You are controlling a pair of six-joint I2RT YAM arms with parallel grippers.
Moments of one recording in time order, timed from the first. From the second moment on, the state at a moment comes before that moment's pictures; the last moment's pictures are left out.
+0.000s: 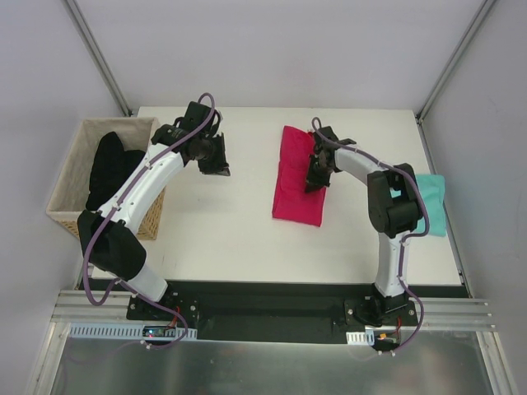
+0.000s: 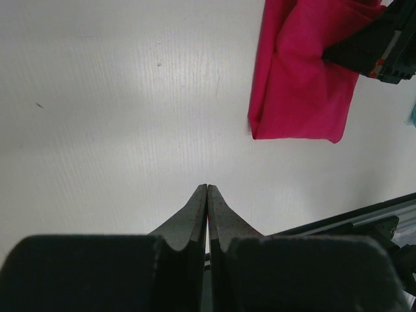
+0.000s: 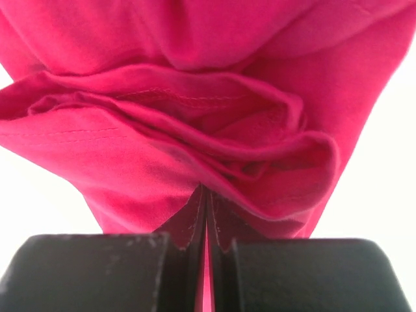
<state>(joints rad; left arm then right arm) -0.39 1.57 1.55 -0.96 0.16 -0.48 0.36 2.08 1.53 -0.68 -0.13 0.56</state>
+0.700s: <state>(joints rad) -0.39 1.57 1.54 -0.96 0.17 -0.48 0.47 2.03 1.51 -0.72 -0.07 0.59</state>
